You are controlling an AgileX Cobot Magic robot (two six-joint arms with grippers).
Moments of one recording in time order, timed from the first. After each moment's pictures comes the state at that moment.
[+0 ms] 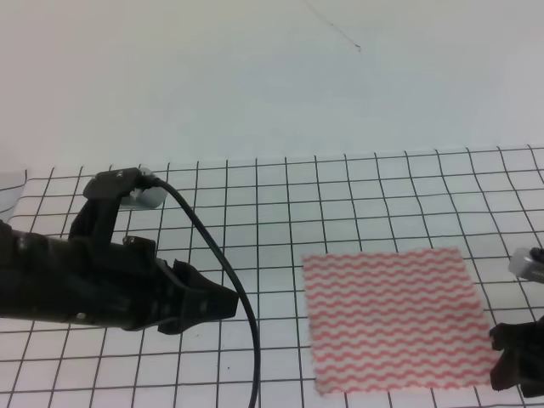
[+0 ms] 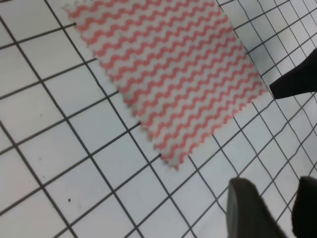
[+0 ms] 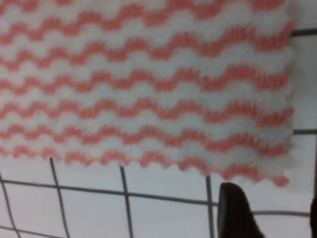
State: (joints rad) left arm -0.32 1.26 -0.82 -0.99 0.79 0.68; right arm 0.08 1.60 -0.69 0.56 0.68 -0.27
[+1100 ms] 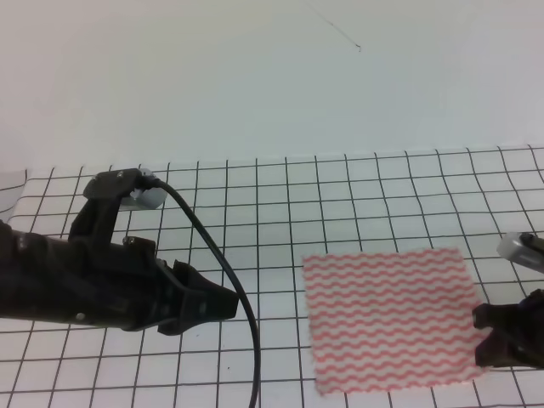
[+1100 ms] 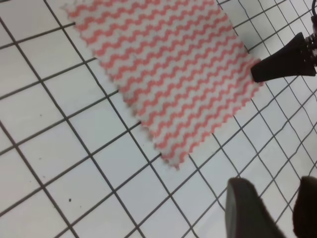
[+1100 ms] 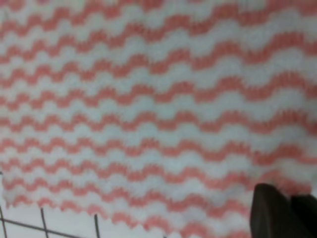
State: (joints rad) left arm -0.32 1.26 -0.83 -1.00 0.79 0.69; right arm 0.08 1.68 -0.69 0.80 0.55 -0.48
